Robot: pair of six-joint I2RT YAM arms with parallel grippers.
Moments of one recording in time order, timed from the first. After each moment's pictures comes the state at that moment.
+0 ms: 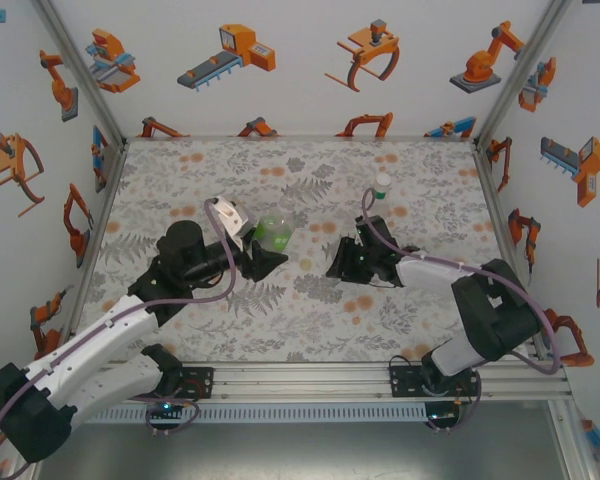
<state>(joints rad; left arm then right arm) -0.72 0.90 0.66 0.12 0.40 -0.03 0.53 1.52 0.67 -0.06 -0.23 0.68</state>
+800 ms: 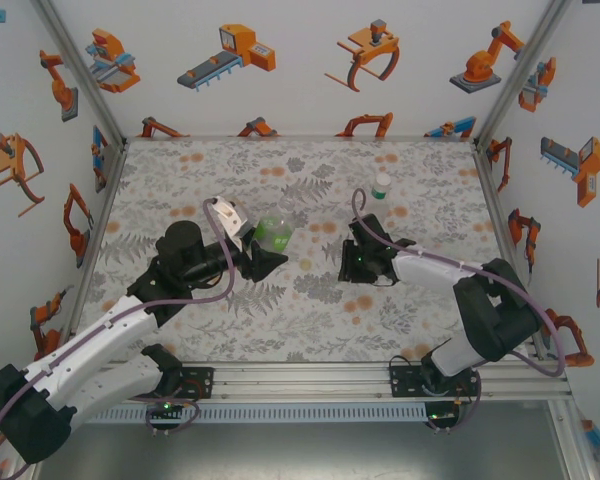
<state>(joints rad) -0.72 0.89 0.66 0.12 0.41 -0.04 0.58 1.52 0.77 -0.30 -0.06 0.56</state>
